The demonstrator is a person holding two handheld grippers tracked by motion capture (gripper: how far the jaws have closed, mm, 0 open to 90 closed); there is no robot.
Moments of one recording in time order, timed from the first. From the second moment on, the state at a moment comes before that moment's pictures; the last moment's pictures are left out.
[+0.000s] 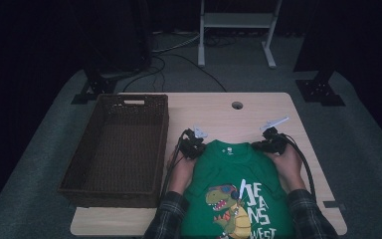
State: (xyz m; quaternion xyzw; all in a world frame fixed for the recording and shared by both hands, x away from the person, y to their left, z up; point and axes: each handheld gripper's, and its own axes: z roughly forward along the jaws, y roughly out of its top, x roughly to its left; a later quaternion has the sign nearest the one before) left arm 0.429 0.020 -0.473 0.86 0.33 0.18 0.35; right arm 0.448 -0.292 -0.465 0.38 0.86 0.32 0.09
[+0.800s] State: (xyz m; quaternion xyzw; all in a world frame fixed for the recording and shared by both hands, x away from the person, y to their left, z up) left arm 0.324 0.032 -0.430 0.86 0.31 0.15 0.38; right arm 0.344 -0.306 -0.425 0.34 0.86 0.37 0.09
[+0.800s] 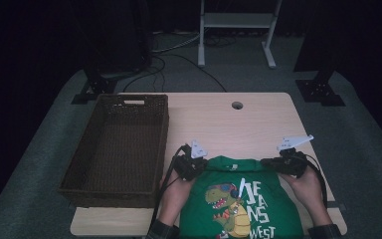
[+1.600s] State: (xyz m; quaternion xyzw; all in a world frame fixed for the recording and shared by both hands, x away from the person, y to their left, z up) left arm 0.332 0.034 -0.471 0.85 0.35 0.11 0.37; right arm 0.339 -0.305 -0.471 0.37 0.85 0.37 0.06
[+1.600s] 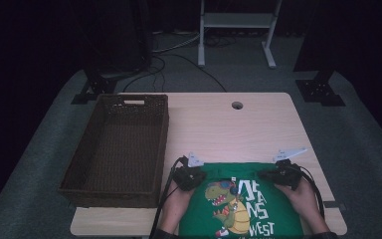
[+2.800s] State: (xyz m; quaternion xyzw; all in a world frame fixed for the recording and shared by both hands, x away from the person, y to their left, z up) left arm 0.454 0.019 -0.470 0.84 0.38 0.18 0.34; right arm 0.463 -0.290 -0.464 0.45 0.83 0.33 0.10
